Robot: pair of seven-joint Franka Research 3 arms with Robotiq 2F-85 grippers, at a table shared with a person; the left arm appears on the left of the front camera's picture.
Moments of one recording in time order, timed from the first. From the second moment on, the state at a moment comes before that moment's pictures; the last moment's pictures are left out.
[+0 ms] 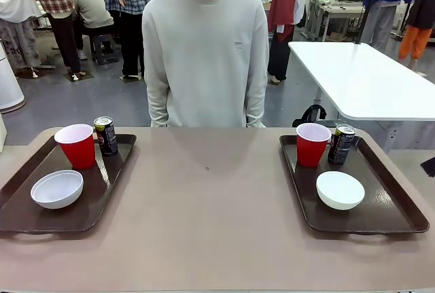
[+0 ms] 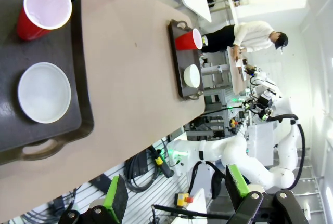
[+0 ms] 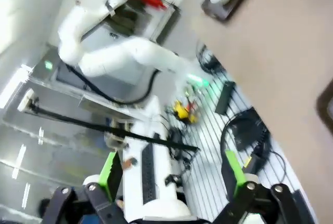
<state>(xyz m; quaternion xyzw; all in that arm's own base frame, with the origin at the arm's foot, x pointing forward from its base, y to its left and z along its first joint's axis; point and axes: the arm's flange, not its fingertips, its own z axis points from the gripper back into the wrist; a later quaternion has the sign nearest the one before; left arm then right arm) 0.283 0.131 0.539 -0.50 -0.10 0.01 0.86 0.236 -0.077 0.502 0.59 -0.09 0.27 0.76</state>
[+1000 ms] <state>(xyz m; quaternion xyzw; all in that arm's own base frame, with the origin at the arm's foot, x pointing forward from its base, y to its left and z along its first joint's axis) 0.283 0.131 0.539 -0.50 -0.10 0.01 0.86 0.245 -0.115 0.482 0.63 -0.13 0.14 0.76</state>
